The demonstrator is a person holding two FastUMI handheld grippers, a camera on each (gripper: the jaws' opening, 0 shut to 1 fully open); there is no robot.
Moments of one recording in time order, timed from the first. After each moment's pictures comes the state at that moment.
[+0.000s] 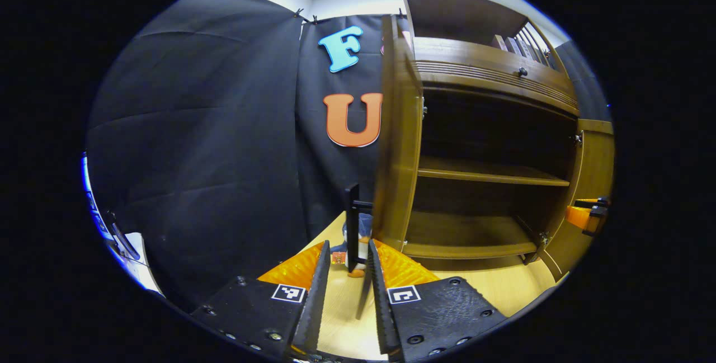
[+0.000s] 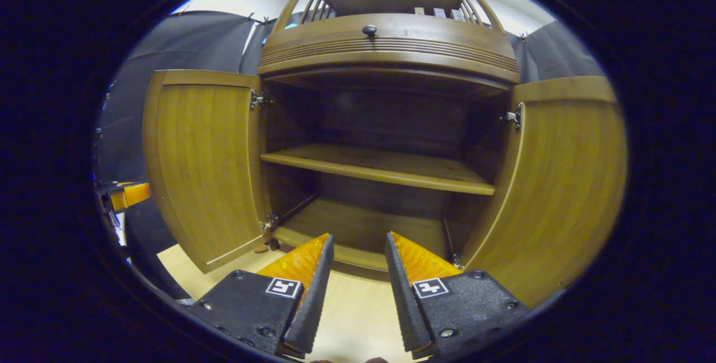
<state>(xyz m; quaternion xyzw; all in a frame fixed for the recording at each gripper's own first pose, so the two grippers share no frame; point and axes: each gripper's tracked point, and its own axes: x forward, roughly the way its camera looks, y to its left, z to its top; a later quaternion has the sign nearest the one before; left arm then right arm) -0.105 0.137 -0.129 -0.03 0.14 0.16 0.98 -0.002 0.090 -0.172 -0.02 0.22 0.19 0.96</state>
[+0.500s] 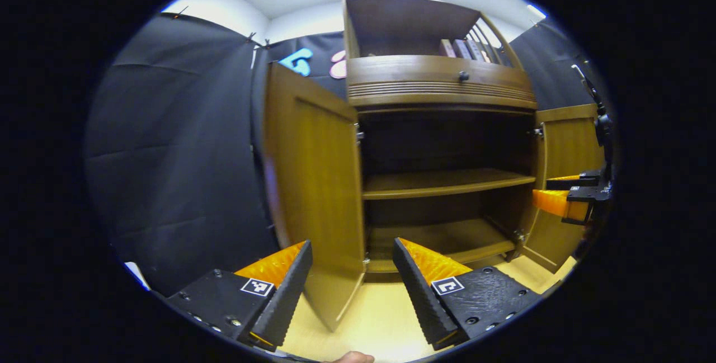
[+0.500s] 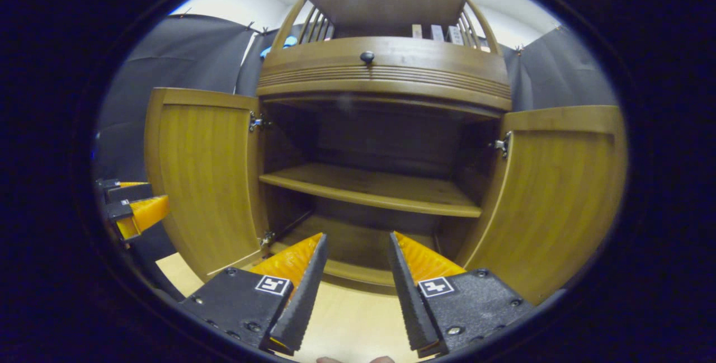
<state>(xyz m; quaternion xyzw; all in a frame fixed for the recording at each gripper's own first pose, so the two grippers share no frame) -0.063 0.044 -0.086 0.03 0.08 0.05 0.99 0.000 0.074 -0.126 -0.01 0.17 0.16 0.97</state>
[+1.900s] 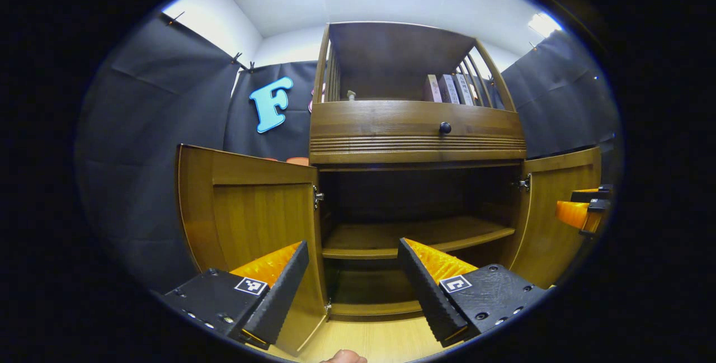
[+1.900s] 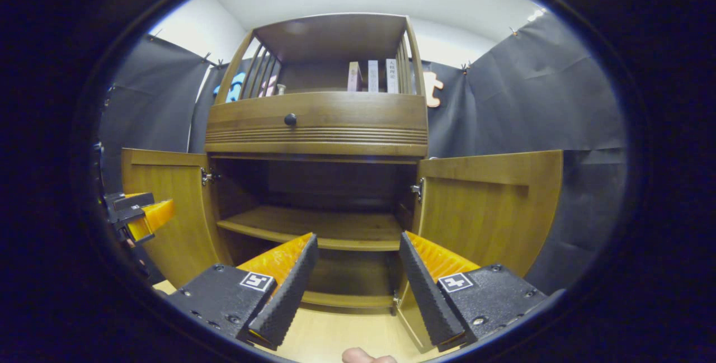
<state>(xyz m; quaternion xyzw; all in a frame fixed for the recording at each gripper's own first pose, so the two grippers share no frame) -0.004 0.002 -0.010 0.01 0.00 0.02 1.00 0.011 -0.012 -0.047 0.03 0.09 0.06 0.99</state>
